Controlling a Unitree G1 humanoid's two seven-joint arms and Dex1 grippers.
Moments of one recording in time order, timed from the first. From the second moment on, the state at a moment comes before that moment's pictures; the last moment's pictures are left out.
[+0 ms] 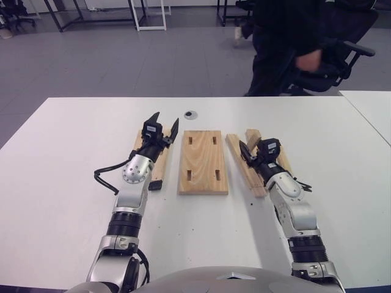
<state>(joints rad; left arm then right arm) -0.27 0.15 0.02 0.19 -0.05 -0.16 -0.25 -0.09 -0.13 0.03 -0.10 0.16 0.29 0.25</state>
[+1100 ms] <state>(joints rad) -0.21 0.15 -0.04 0.11 -0.02 -0.13 -0.23 -0.11 -0.28 0.14 -0.37 0.18 1.09 0.19</state>
